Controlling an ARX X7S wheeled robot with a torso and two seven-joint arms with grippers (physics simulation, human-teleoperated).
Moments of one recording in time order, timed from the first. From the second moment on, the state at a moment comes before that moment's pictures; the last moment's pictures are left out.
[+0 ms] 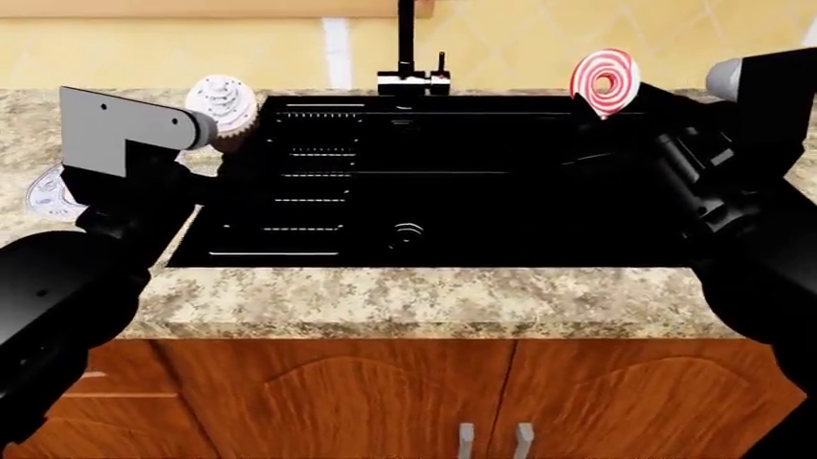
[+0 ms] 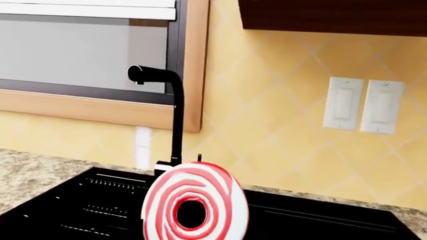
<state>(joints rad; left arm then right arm) -0.82 -0.65 0.29 0.27 -0.81 -0.73 -0.25 0.92 0.79 -0.42 -0.30 1.06 0.59 0.40</state>
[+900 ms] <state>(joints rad) -0.82 -0.66 0.29 0.29 -0.82 -0.73 -0.26 0.93 0.77 -0.43 -0.29 1.03 0.57 0.37</state>
